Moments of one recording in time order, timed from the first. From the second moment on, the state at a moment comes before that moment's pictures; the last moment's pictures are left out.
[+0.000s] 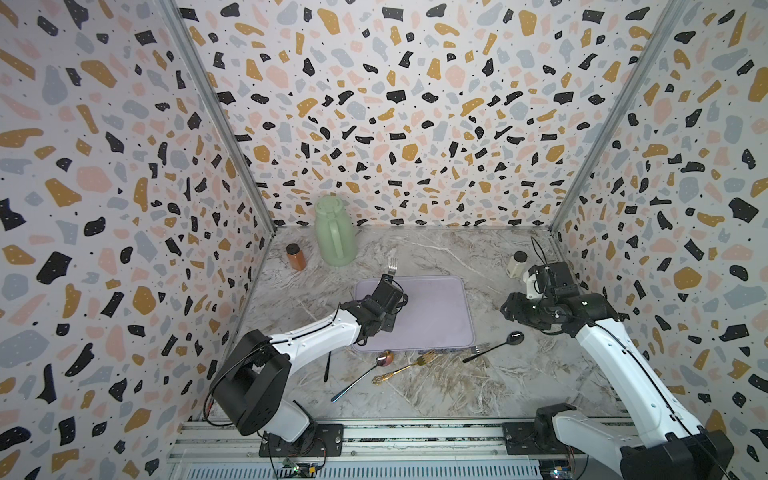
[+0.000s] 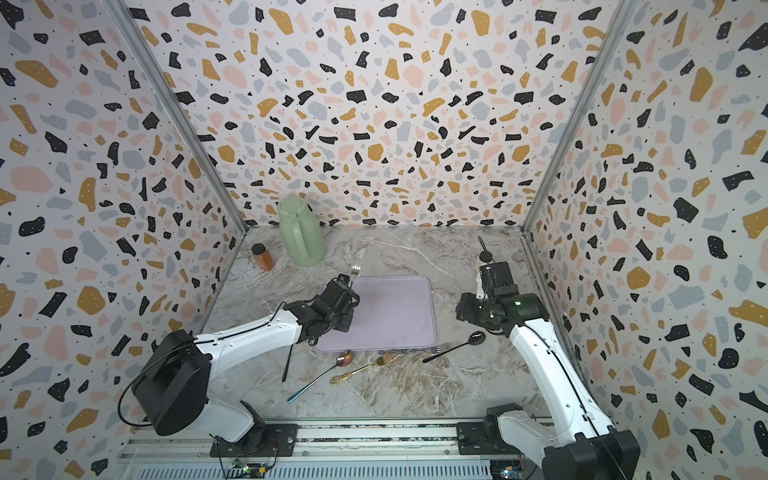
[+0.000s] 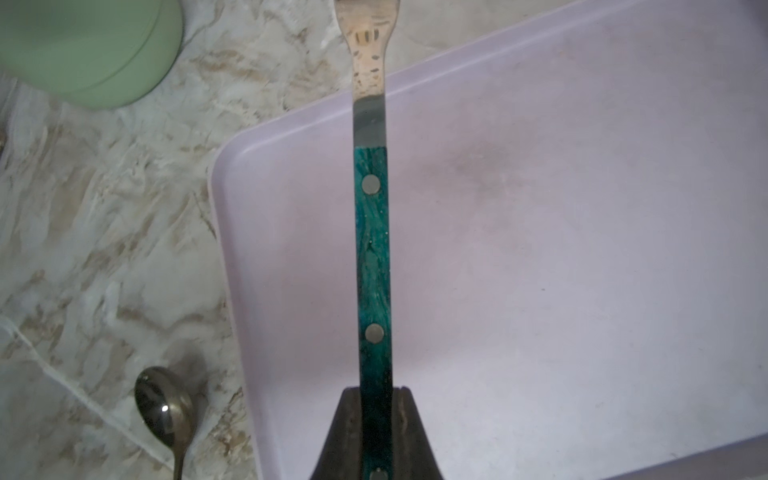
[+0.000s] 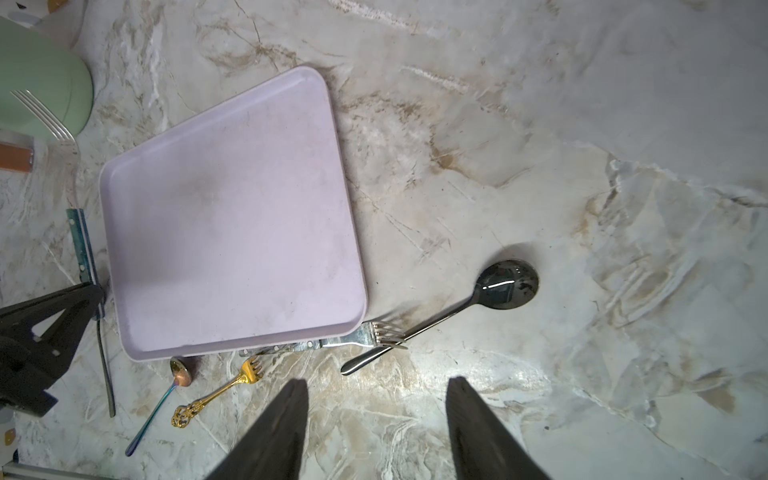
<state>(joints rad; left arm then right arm) -0.69 1.50 0.90 -0.40 -0.34 -0.35 0.23 1.09 1.04 -0.98 -0.14 0.45</state>
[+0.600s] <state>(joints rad) -0.63 1.47 0.73 -0.40 -0.29 -0.46 0.38 1.20 1.04 -0.93 -0.14 0.51</state>
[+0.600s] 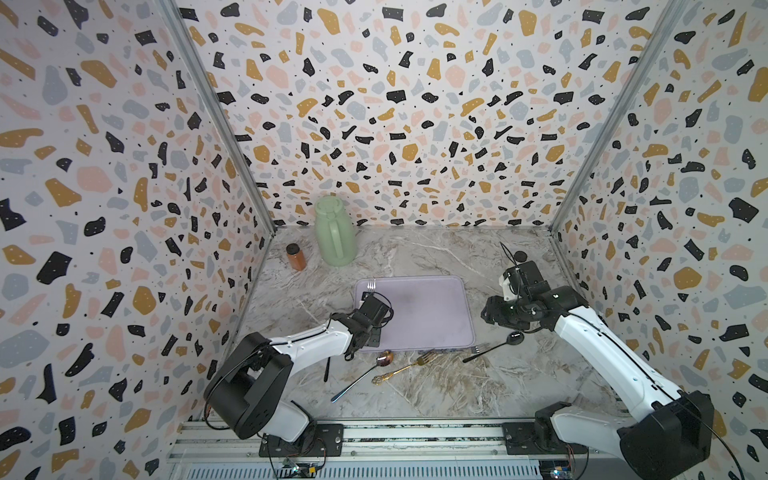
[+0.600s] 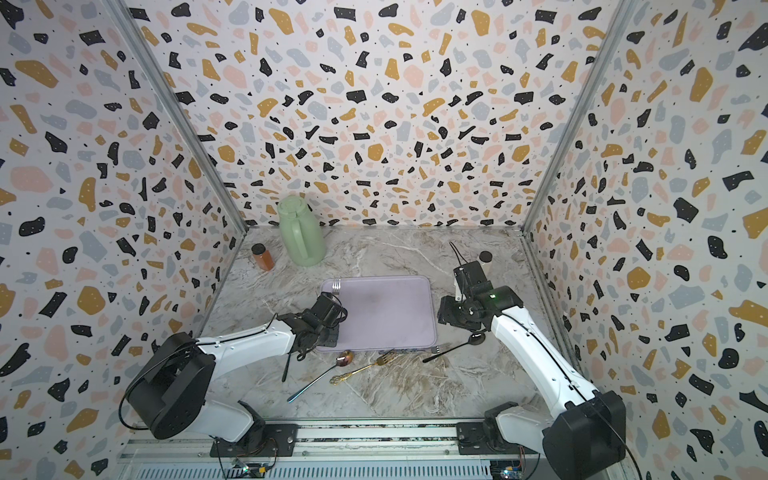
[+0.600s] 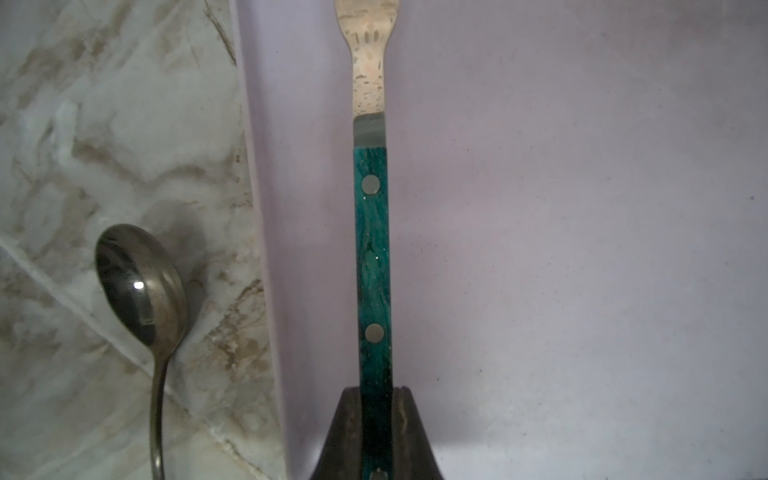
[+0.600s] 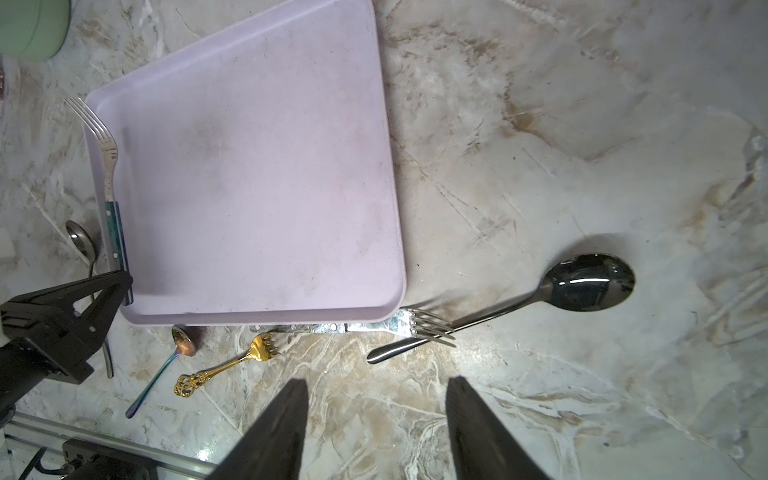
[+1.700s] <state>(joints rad) -0.62 1.37 0.81 -0.53 -0.29 -0.47 0.38 1.20 1.03 -0.96 -0.02 0.53</state>
